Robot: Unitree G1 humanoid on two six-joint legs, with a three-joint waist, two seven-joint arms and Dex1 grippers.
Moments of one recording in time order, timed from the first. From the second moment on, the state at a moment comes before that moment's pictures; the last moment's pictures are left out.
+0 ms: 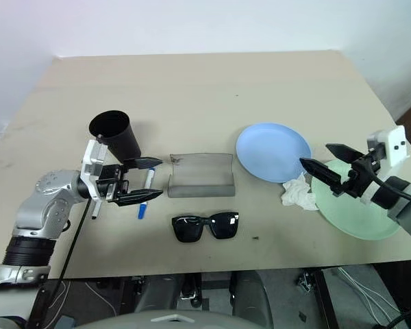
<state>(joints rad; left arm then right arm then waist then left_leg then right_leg) -0.32 0.60 0.06 -0.01 -0.58 0.27 -1.35 -0.02 -0.85 -0.59 -0.34 0.81 0.79 0.72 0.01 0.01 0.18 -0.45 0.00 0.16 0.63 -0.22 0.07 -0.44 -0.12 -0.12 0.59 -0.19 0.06</state>
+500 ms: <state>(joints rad) -0.33 0.59 0.05 -0.03 -0.56 0.18 -1.33 0.11 -0.97 -0.70 -0.14 0.74 0.84 0.78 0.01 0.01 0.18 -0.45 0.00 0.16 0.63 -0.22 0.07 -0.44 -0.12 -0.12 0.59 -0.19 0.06</state>
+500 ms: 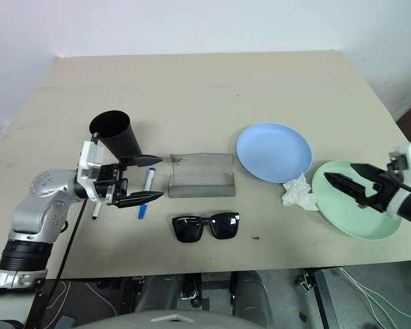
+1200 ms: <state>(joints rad) -0.40 0.52 -0.02 0.05 -0.51 0.13 -1.35 0.20 -1.00 -0.82 0.20 0.55 0.87 0.77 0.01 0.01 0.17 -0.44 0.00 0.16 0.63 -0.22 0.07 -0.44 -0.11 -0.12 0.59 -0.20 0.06</state>
